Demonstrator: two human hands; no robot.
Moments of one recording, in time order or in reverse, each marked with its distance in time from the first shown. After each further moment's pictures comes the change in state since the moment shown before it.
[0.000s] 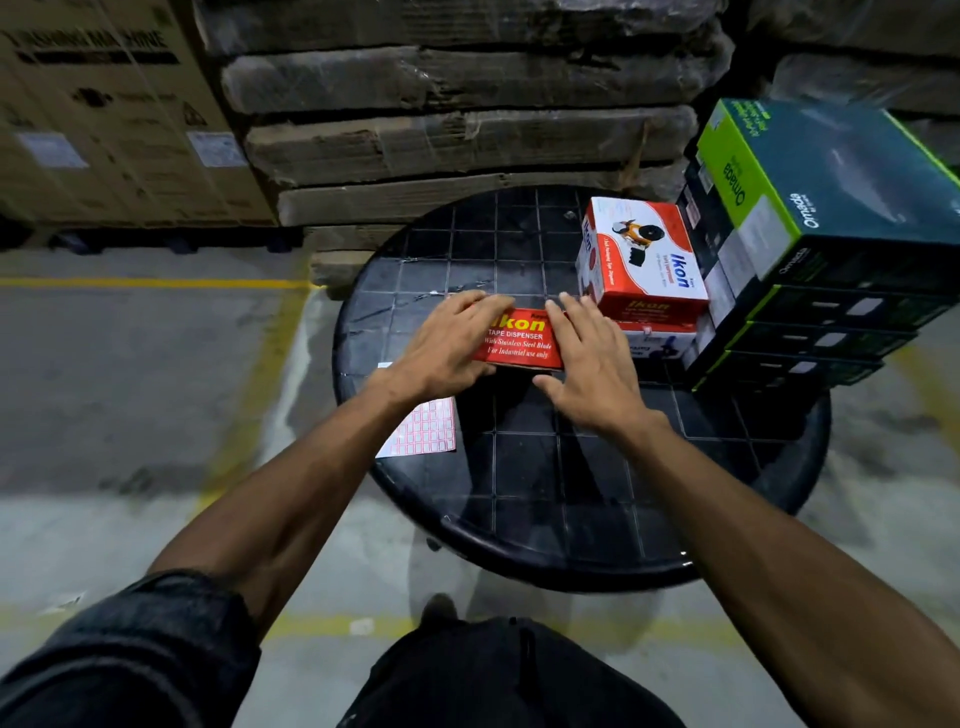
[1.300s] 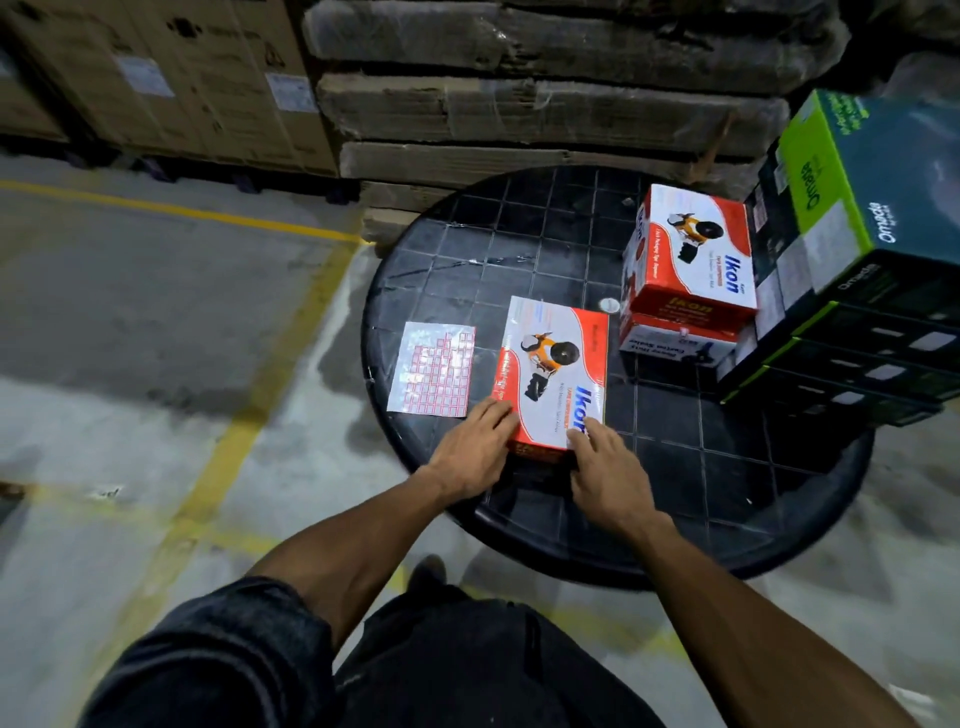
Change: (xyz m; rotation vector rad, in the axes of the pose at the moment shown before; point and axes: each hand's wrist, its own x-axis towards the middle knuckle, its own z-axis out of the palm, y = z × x) left_hand -0.092 0.054 0.130 -0.008 -0.176 -0.254; right_hand -0.097 0.036 0.077 0.005 -0.379 -0.050
